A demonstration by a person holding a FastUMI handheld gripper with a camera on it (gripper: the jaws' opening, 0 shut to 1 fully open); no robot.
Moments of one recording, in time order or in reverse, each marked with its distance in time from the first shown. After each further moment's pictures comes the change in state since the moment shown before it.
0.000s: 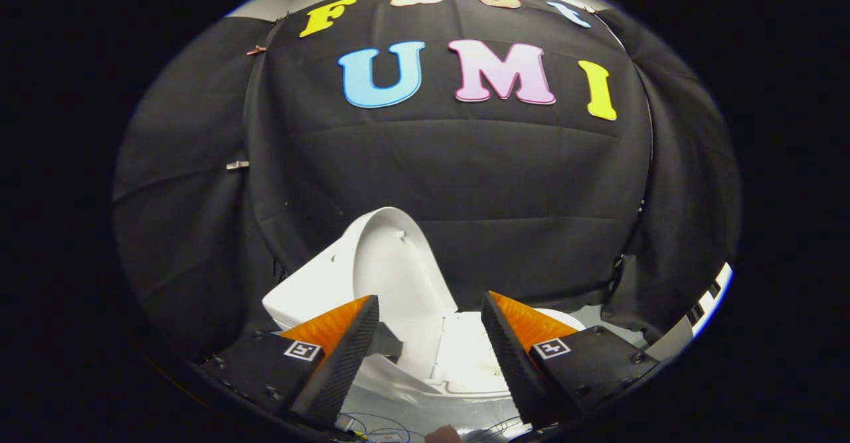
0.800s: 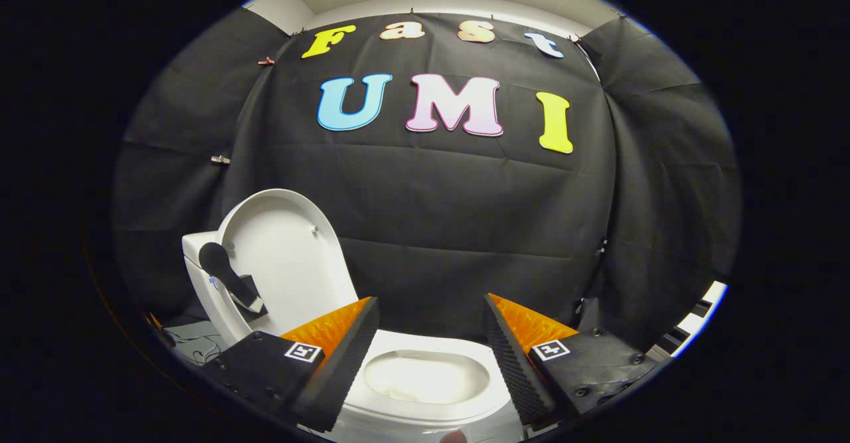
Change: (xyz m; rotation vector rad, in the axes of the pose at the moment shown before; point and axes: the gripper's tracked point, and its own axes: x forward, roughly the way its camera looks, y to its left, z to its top) arm -0.001 -0.180 -0.058 -0.138 -0.247 -0.064
